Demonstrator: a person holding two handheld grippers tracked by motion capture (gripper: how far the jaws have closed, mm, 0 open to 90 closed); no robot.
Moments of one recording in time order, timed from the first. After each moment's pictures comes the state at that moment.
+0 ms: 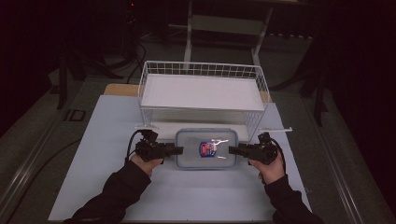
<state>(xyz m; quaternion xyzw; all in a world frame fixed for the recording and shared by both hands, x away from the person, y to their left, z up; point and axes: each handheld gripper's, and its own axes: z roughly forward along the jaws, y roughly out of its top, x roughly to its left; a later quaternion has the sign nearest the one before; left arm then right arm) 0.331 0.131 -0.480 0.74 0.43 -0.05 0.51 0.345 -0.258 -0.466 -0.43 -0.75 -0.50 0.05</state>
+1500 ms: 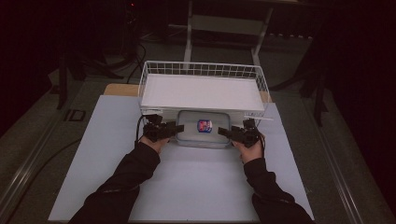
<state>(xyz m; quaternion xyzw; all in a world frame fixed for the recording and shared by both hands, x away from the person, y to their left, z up) 0.399 0.126 -0.505 0.71 0.46 0.06 0.52 0.412 -0.222 -0.499 -0.49 -0.71 -0.50 -0.04</state>
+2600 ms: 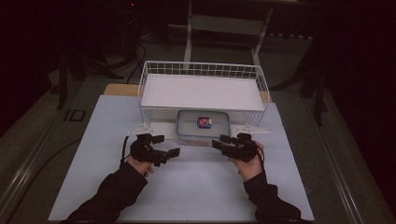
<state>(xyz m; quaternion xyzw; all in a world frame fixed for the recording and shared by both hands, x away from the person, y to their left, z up) 0.307 0.142 -0.480 0.73 0.40 0.03 0.56 0.337 -0.195 -0.469 -0.39 -0.77 -0.51 -0.08</state>
